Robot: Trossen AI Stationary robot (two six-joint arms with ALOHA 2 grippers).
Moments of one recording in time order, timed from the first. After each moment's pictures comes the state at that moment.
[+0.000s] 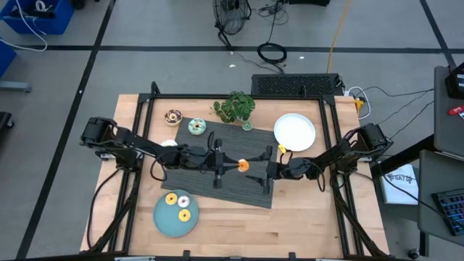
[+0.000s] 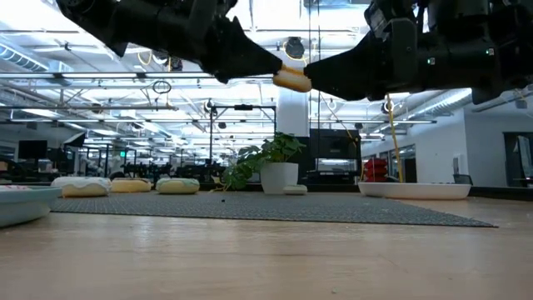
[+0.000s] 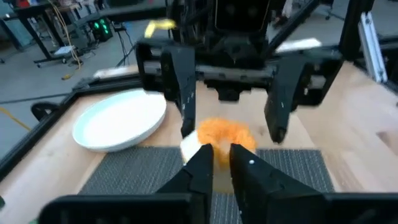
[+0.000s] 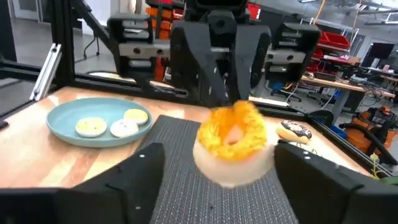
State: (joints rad) left arm -0.14 1.59 0.76 0.59 -0.16 0.11; right arm 0.25 1.68 0.43 1.24 0.34 -0.16
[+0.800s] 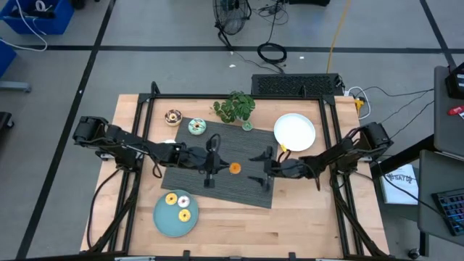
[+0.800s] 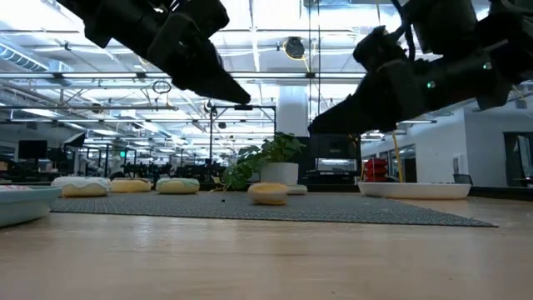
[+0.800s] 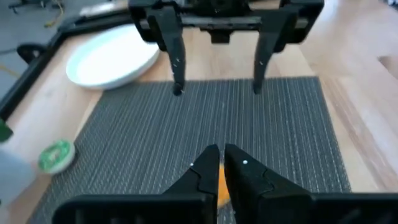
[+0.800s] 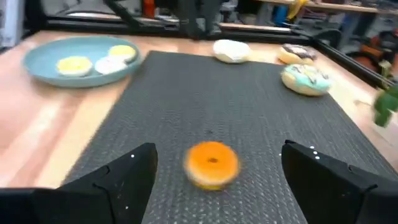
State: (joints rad) left arm -0.14 1.49 0.76 0.22 -0.16 0.08; right arm 0.23 1.64 0.43 0.92 0.35 0.03
